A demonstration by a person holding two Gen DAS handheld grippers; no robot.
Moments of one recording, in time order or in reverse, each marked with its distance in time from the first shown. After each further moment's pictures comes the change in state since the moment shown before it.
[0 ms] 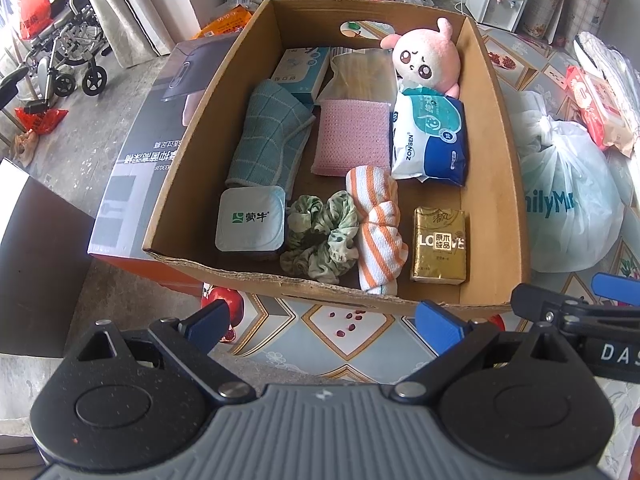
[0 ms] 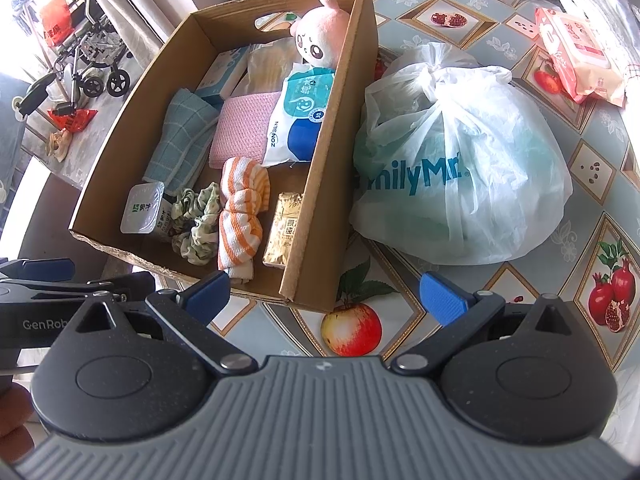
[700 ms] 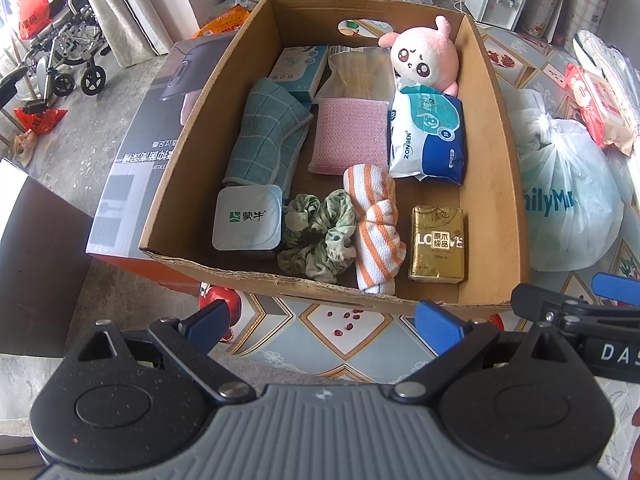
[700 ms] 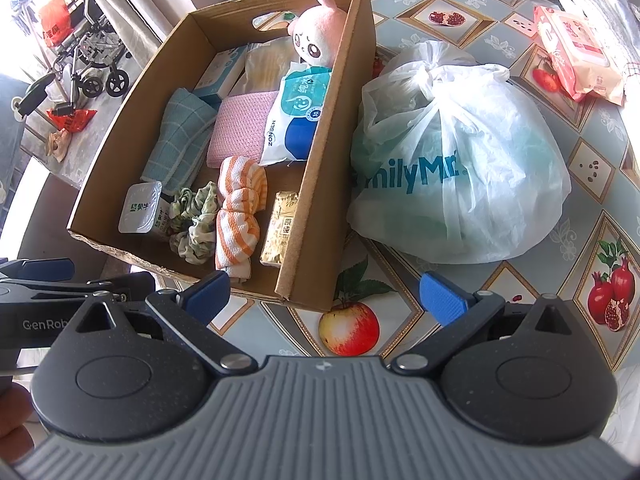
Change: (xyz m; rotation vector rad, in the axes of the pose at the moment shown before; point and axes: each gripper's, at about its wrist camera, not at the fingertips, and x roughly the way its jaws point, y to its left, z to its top) left arm 0.001 -0.001 -0.002 0.001 0.001 -0.001; right arm 0.001 -0.002 -0.001 0.003 0.001 0.000
